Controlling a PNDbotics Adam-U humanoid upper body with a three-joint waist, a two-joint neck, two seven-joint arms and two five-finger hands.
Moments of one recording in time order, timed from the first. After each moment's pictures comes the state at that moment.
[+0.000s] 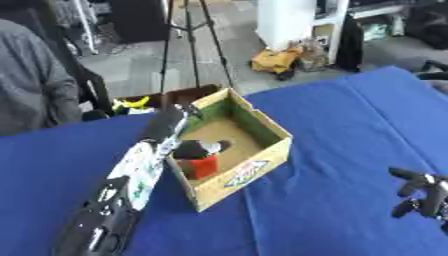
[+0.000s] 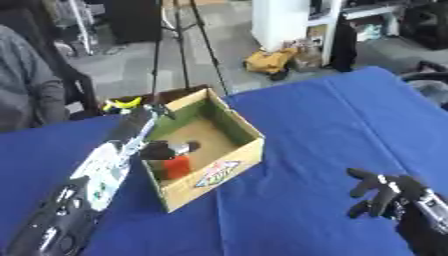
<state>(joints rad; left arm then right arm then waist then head) -0.80 0.14 0.03 -1.08 -1.01 -0.09 0.05 -0.03 -0.41 0.02 -1.98 -0.35 -0.06 0.28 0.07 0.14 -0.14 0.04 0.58</state>
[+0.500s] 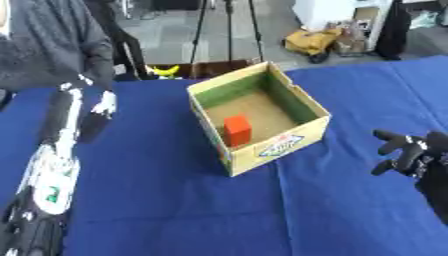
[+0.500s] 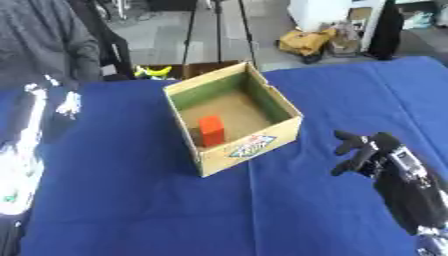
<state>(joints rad) -0.56 0.15 0.20 -1.32 -0.87 -0.20 0.20 0.02 -0.39 -0.01 -1.98 -0.32 -0.08 0.23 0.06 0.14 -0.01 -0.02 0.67</state>
